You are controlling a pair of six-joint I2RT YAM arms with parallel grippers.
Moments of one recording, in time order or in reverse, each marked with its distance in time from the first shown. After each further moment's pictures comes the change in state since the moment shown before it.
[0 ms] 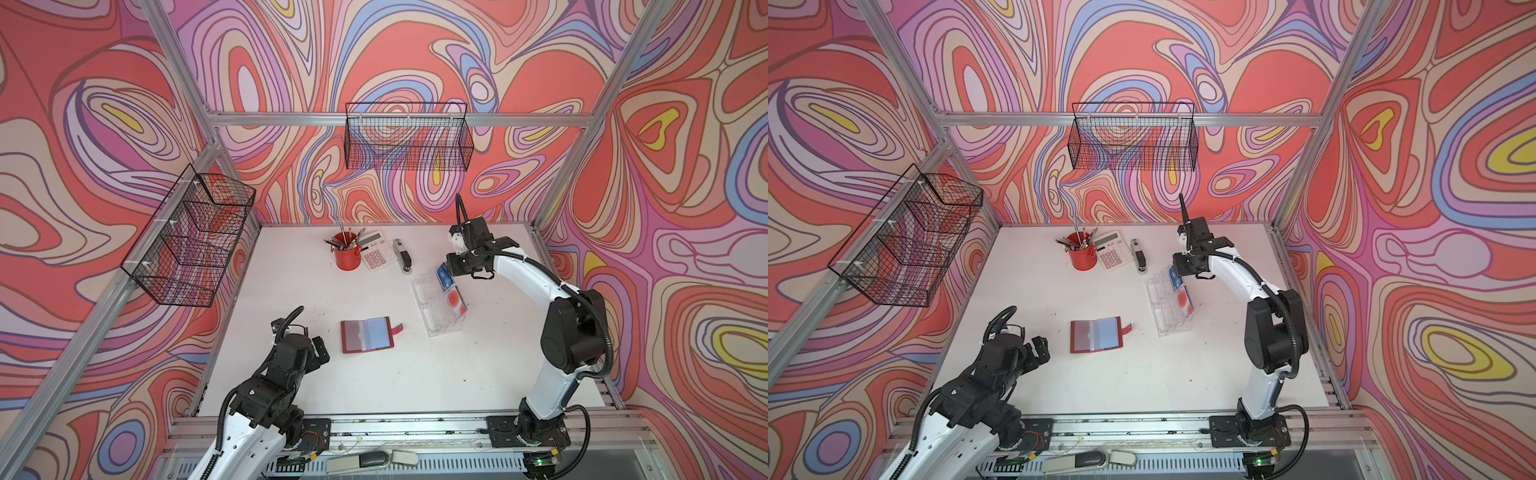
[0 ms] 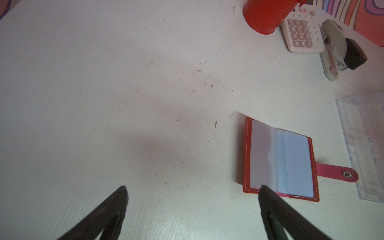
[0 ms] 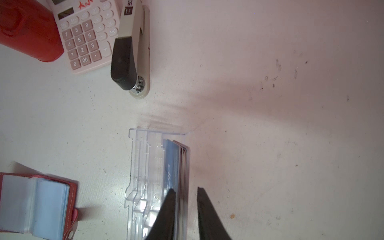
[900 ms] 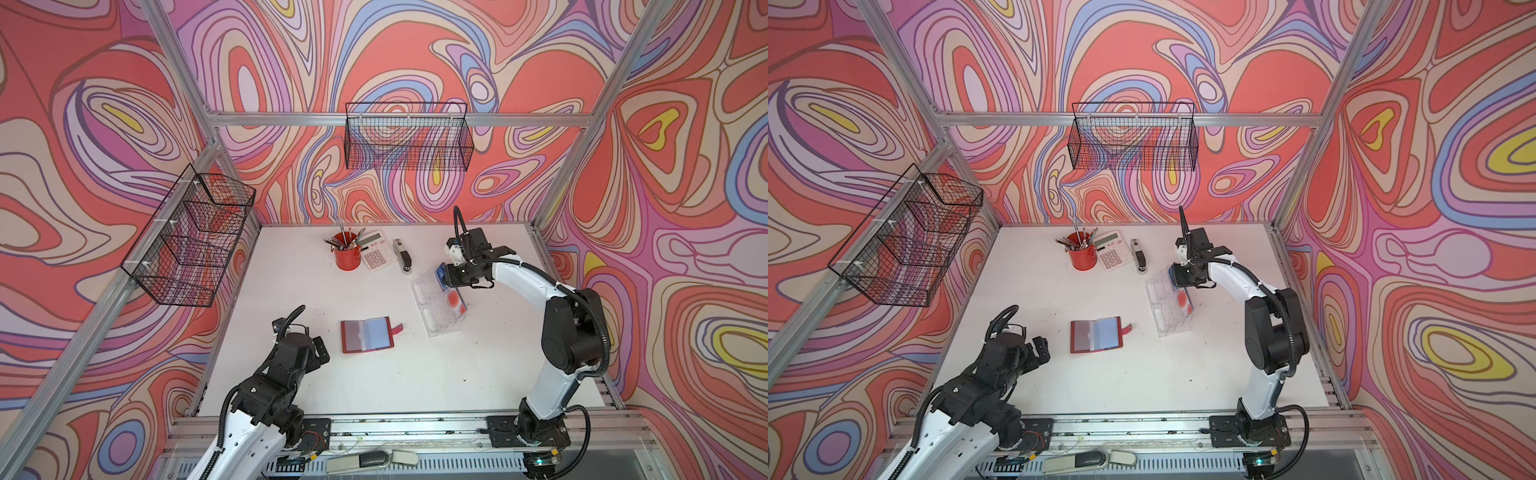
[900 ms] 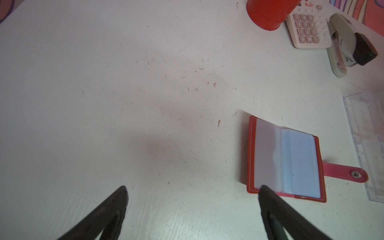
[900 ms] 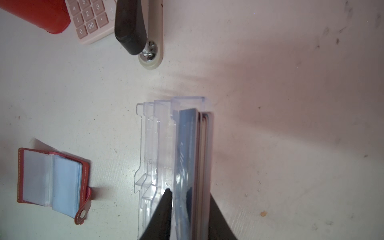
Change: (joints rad) left arm 0.000 0.021 0.000 0.001 -0.007 0.009; right arm 0.000 -0.002 -0.138 0.049 -0.146 0.029
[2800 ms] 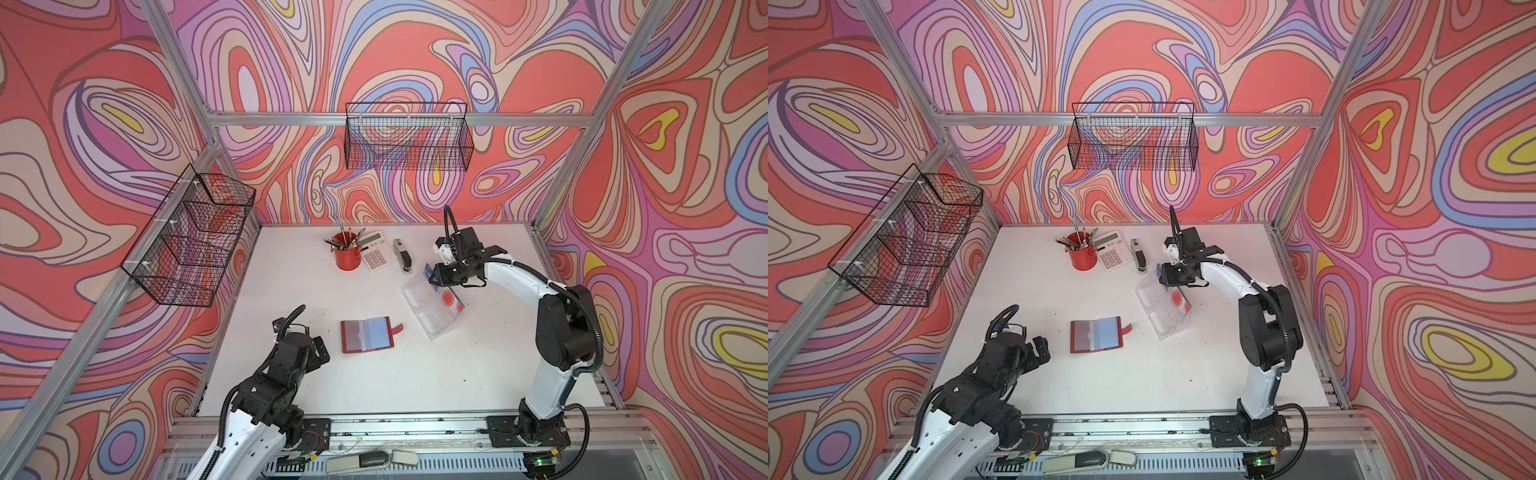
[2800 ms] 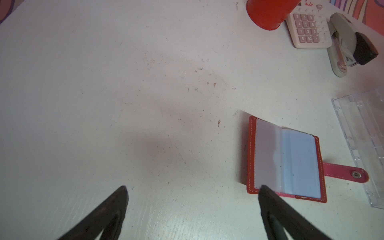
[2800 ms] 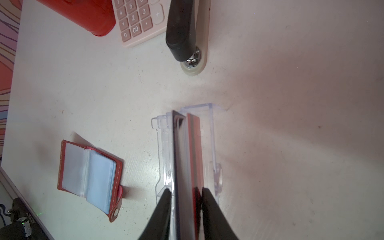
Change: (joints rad) left arm 0.000 0.005 0.000 0.003 0.000 0.002; right arm 0.048 0.040 0.052 0.040 -0.116 0.028
